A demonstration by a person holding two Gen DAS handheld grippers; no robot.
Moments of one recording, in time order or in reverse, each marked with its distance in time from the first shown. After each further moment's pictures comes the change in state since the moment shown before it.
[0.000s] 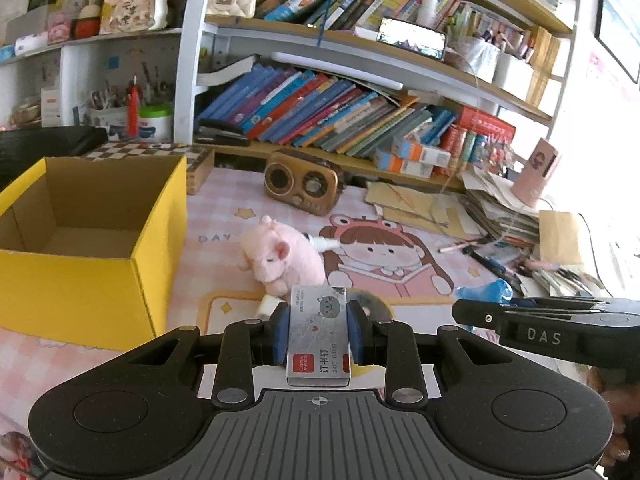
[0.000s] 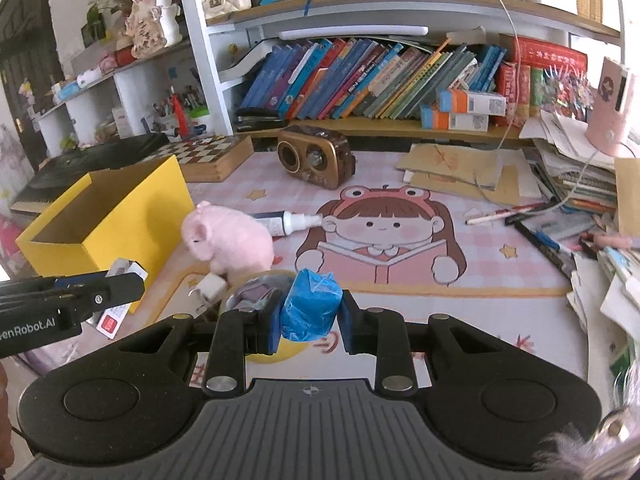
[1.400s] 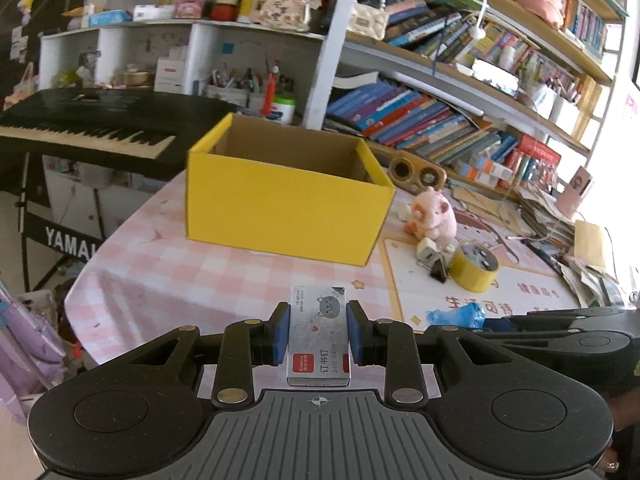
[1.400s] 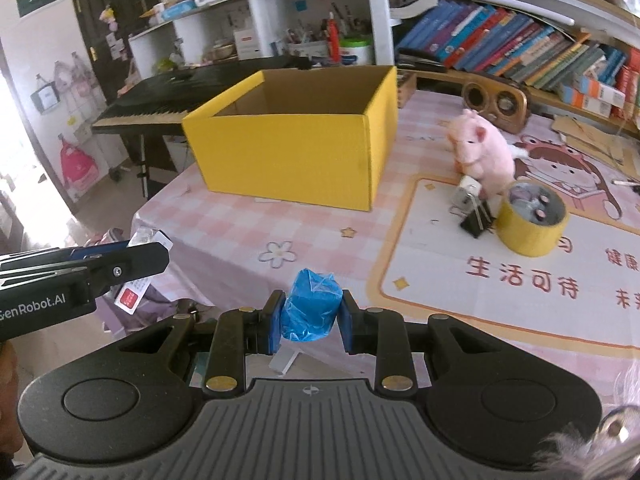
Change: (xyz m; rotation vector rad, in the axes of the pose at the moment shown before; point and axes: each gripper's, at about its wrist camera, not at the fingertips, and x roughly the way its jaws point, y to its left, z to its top) left arm -0.157 0.169 -0.081 -0.125 -0.025 0.105; right arm -0.018 0.239 -0.086 -0.141 0.139 0.166
